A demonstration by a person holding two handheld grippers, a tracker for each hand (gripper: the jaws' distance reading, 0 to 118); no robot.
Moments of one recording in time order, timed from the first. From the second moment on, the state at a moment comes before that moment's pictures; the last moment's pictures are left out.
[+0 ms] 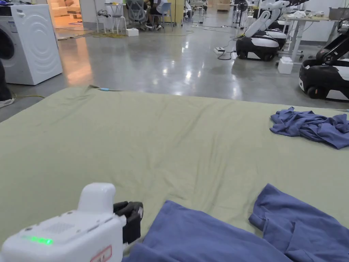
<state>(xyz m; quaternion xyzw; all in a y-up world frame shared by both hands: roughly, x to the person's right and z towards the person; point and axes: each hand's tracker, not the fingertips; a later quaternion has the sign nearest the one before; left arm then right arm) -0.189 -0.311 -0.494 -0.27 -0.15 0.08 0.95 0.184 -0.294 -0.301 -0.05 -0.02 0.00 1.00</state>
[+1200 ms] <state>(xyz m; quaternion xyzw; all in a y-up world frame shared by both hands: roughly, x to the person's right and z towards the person) -0.130 -0.360 -0.549 -0.41 -0.22 -0.04 0.88 0.285 -0.330 -0.413 -0.18 -0.04 -0.03 0.98</state>
